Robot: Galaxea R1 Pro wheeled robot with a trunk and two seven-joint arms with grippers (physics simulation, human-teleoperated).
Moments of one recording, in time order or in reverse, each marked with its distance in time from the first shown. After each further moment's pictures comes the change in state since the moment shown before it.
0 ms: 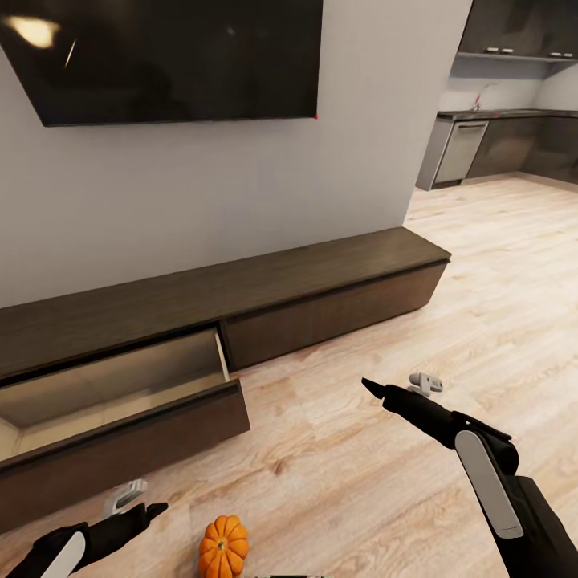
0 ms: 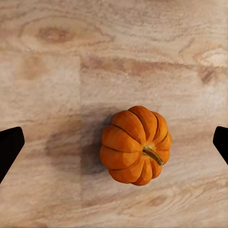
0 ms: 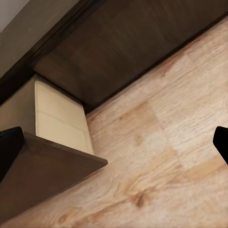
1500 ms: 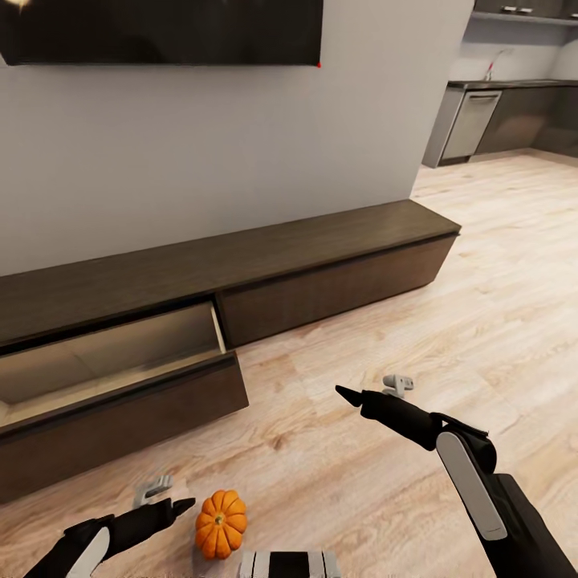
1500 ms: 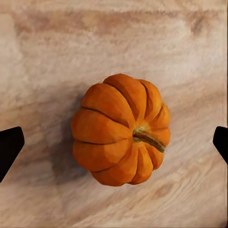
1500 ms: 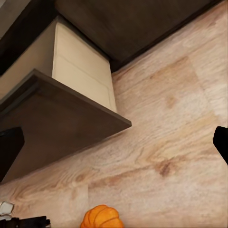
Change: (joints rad) left arm -0.016 -0.049 -0.071 -0.020 -0.115 -0.057 -0.147; right arm -0.009 0.004 0.108 0.004 -0.002 0.016 0.124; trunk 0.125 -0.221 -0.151
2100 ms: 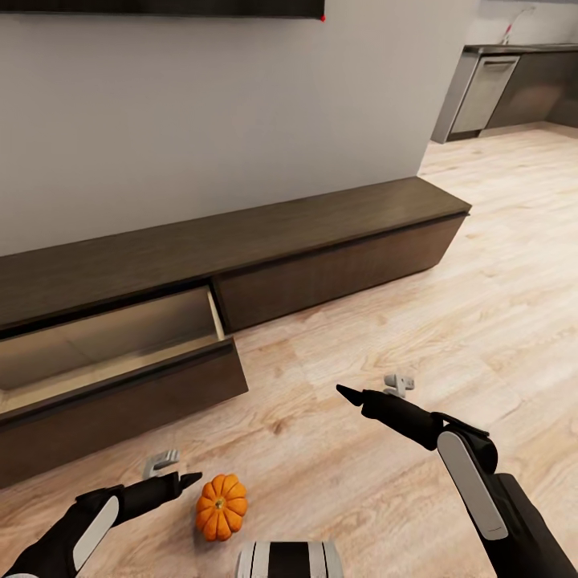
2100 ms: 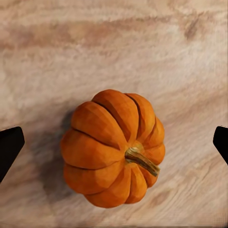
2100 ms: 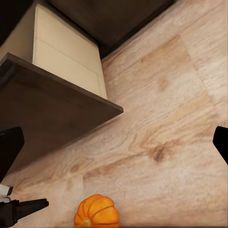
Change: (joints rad) left arm -0.070 -0.001 -0.002 -0.040 -0.027 0.051 -0.015; right arm 0.000 0.000 -0.006 -0.002 -0.002 0.002 -0.002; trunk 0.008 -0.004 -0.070
